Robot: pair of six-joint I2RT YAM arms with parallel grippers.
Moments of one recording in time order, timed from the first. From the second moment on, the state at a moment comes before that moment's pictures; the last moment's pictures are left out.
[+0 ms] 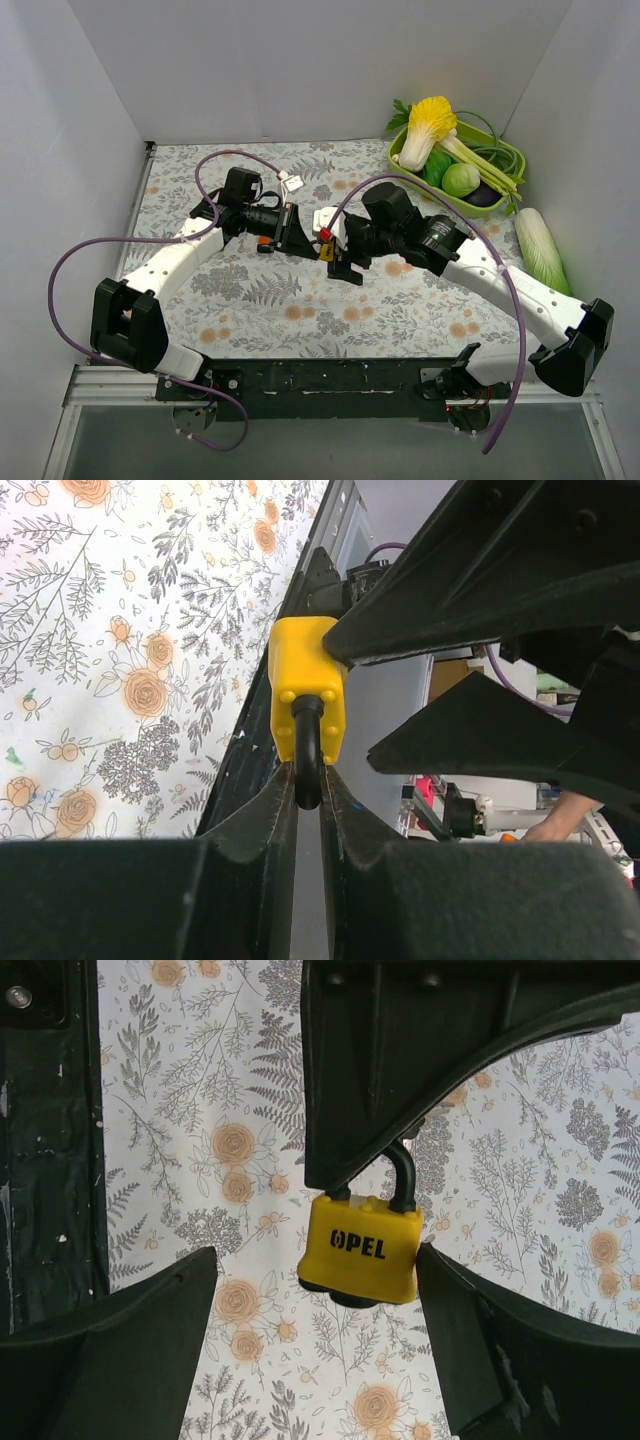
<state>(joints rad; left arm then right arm) -0.41 1.45 1.15 -0.49 1.13 -0.32 0.88 1.28 1.28 -0.66 -0.43 -0.55</state>
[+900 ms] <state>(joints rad) -0.42 1.44 1.08 -0.39 1.10 -0.41 0.92 1.34 1.26 -0.57 -0.28 -0.58</state>
